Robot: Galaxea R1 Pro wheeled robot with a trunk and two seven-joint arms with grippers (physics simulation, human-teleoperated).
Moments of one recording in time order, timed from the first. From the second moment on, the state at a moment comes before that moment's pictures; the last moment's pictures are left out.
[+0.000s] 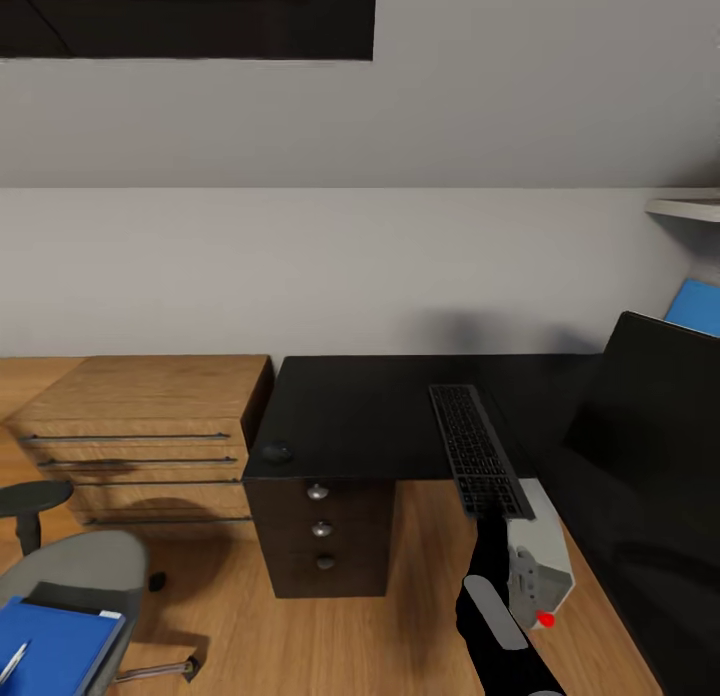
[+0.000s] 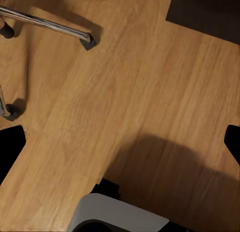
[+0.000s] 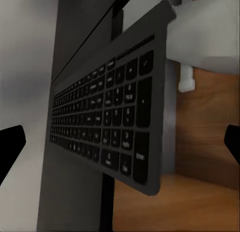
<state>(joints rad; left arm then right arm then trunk) 0.13 -0.01 -0.11 -0.89 0.36 -0.04 0.35 -0.43 0.17 -0.07 -0.75 -1.38 -0.62 0.08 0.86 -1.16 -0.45</state>
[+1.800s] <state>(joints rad) 0.13 -0.01 -0.11 -0.89 0.36 -0.04 0.36 -0.42 0.09 0.38 -0.20 -0.98 -0.60 0.14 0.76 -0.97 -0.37</state>
